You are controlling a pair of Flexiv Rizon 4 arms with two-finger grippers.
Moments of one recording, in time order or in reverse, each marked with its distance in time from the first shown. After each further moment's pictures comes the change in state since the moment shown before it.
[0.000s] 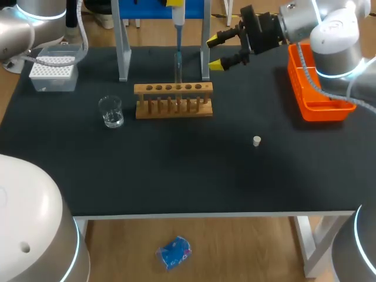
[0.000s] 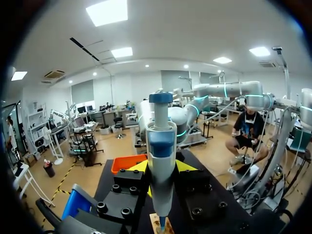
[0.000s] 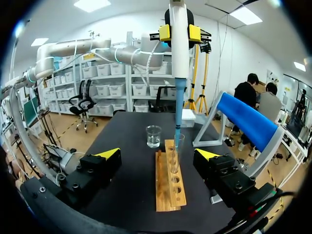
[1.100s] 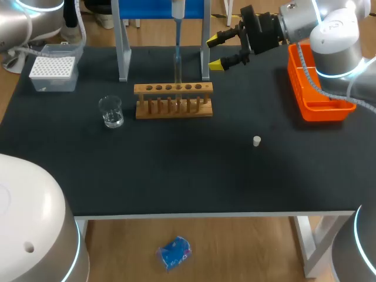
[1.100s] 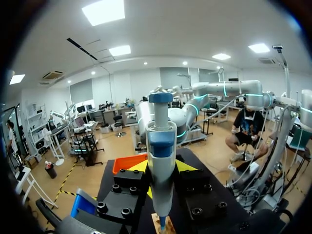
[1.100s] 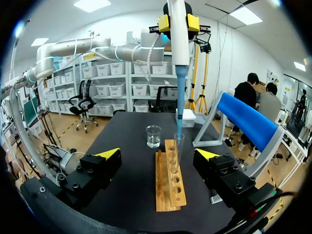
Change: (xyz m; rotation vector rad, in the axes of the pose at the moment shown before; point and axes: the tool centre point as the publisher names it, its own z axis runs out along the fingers) left arm 0.000 -0.017 -0.003 -0.033 0.003 0.019; right arm 0.000 0.000 0.000 0.000 0.000 0.000
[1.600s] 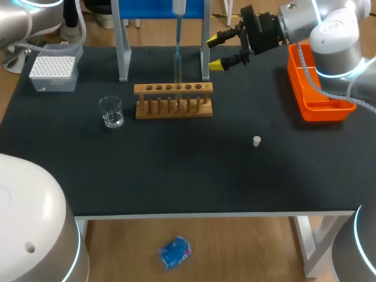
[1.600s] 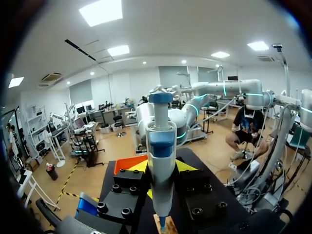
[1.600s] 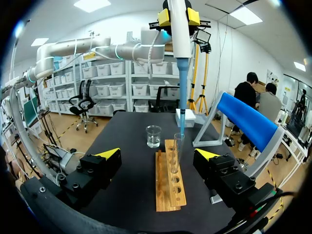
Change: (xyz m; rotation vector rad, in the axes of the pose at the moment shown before) left arm -0.002 -0.010 0.000 -0.012 0.000 0.018; right arm 0.000 0.000 0.000 0.000 0.000 0.000
